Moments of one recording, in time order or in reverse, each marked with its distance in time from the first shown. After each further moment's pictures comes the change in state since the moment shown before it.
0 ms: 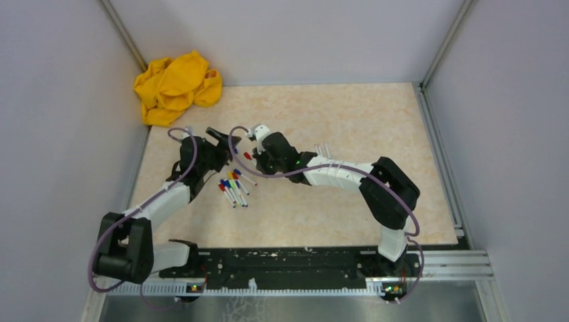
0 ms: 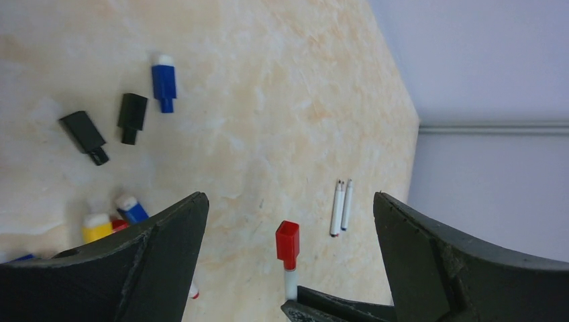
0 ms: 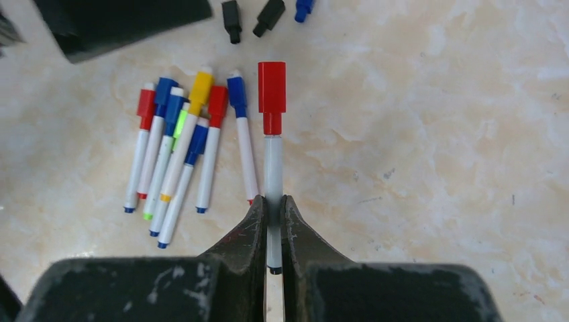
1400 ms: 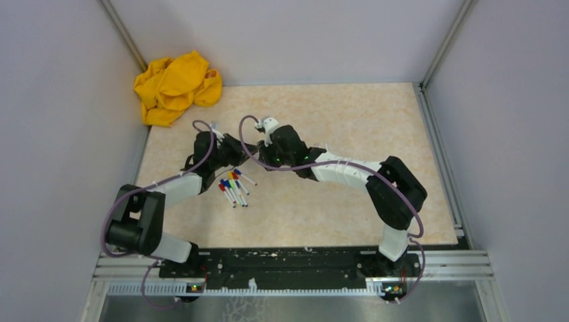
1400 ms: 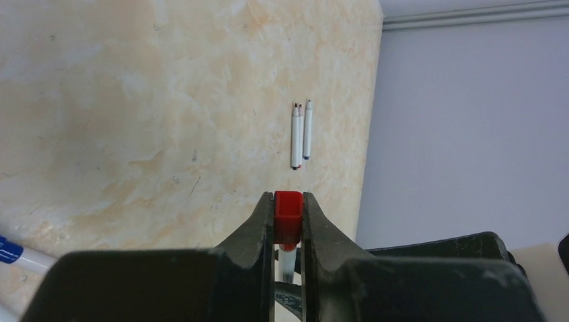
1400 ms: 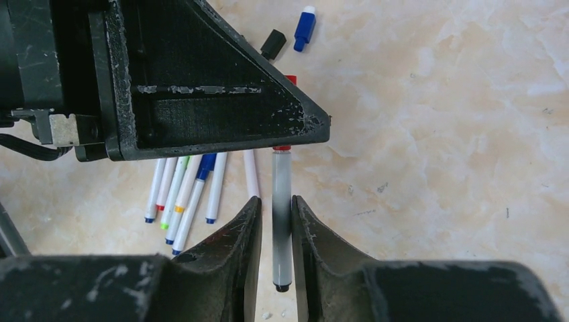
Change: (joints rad) left arm -0.069 0.243 0.069 0.192 0.328 -0.049; right arm -0.072 -0.045 -0.039 0.087 -0.125 0.057
